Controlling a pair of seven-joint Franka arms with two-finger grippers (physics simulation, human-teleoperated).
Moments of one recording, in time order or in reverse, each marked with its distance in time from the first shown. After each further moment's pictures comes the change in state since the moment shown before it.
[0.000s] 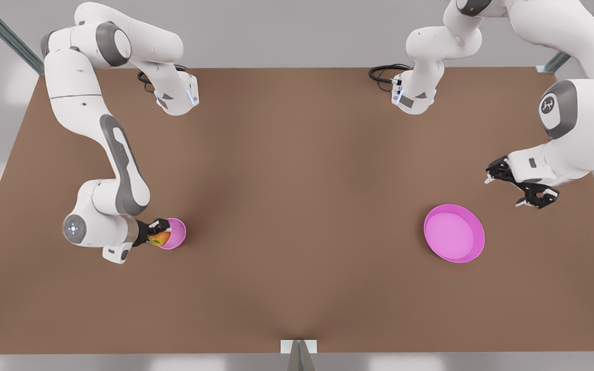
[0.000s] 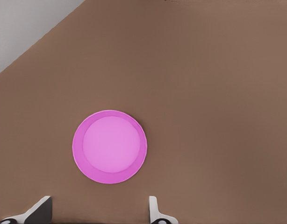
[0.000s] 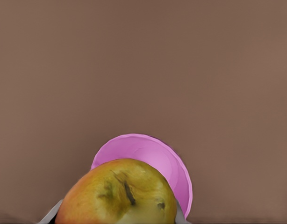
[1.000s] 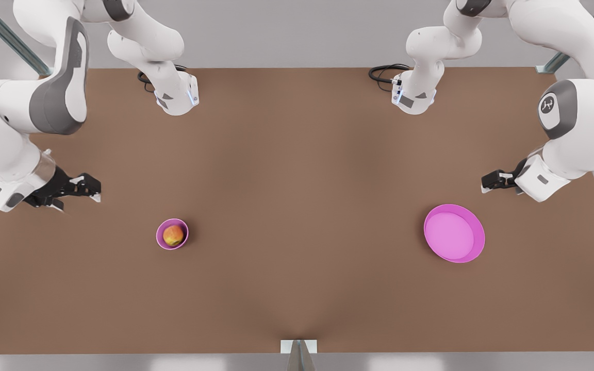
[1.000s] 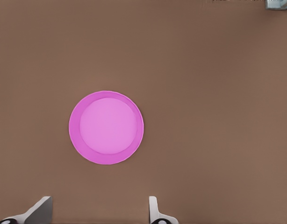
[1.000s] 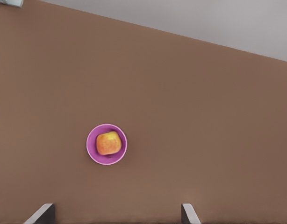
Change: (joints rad) left arm -0.004 0.002 0.001 0.003 -0.009 -0.019 -0.659; right arm 0.162 -0.374 -0.241 0.263 -0.083 -0.377 0.239
